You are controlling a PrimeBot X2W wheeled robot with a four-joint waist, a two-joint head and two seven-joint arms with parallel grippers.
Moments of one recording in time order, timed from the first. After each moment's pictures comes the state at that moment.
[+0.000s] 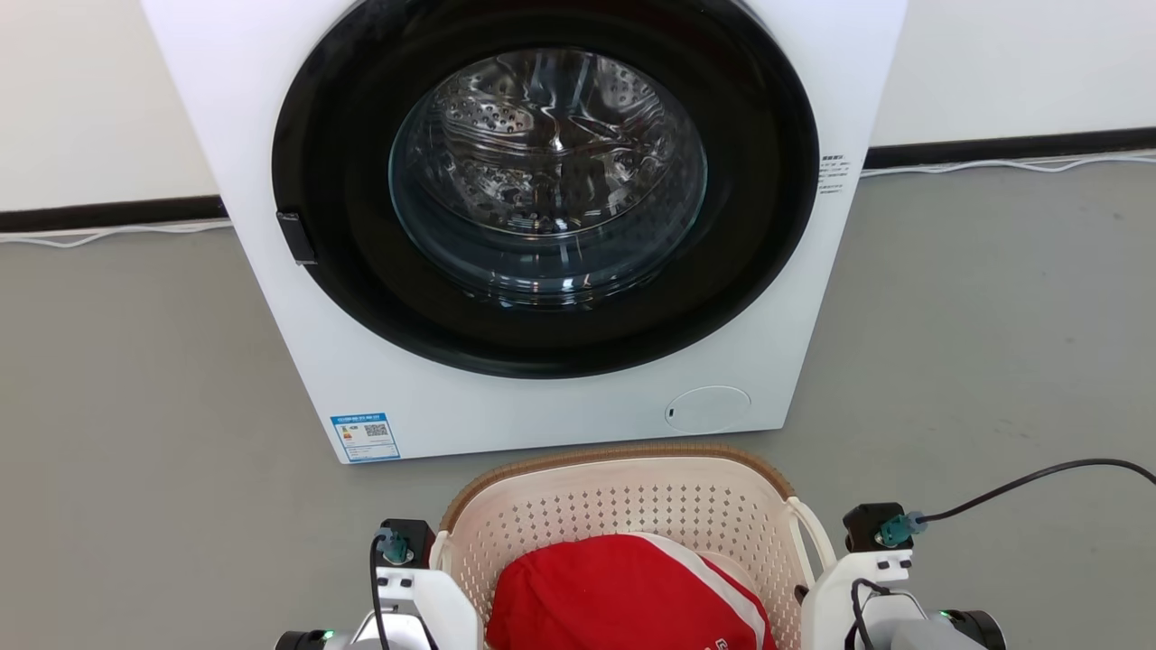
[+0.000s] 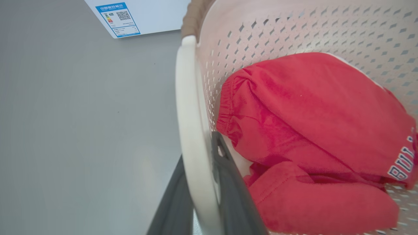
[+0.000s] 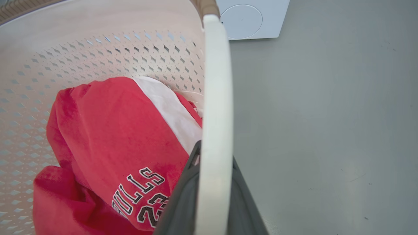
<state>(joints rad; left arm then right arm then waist) -0.52 0.03 -0.86 1.25 -0.85 0.05 0.03 -0.53 -0.05 0.65 1.30 0.72 0.12 0.06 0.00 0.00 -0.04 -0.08</state>
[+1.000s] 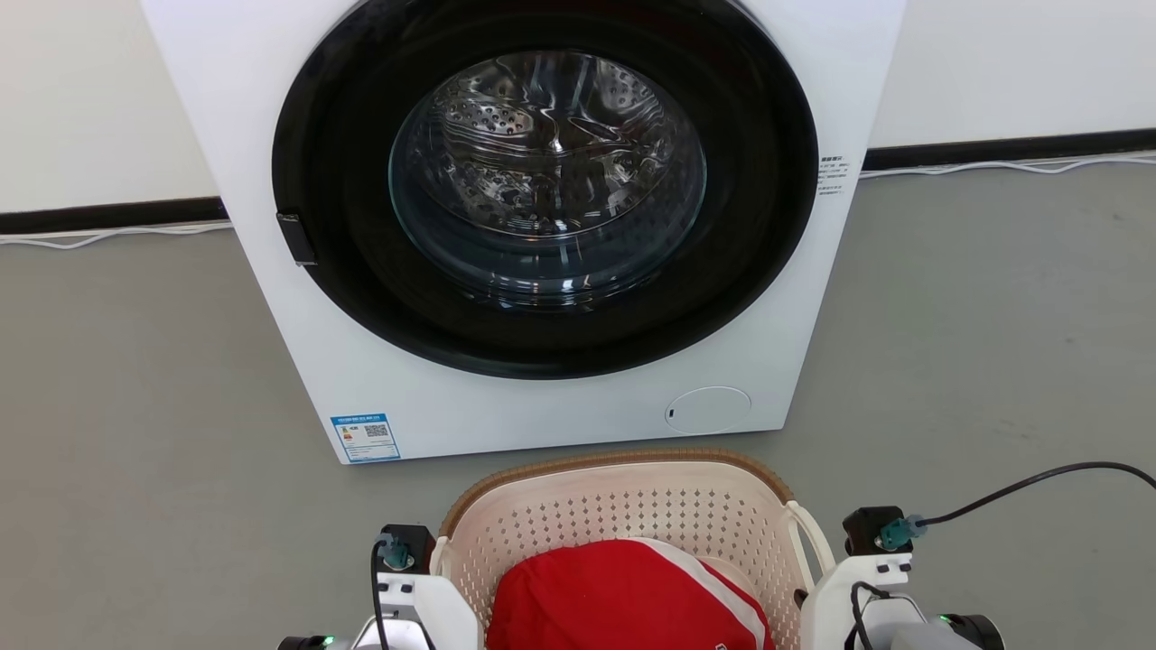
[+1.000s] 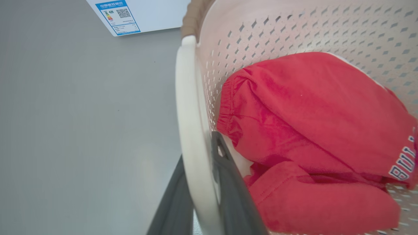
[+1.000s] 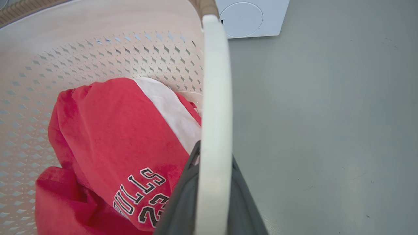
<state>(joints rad) -0.52 0.03 -0.95 1.25 -0.93 0.05 0.02 -0.53 -0.05 0.71 1.31 0.78 0.12 0.06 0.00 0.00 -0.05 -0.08</state>
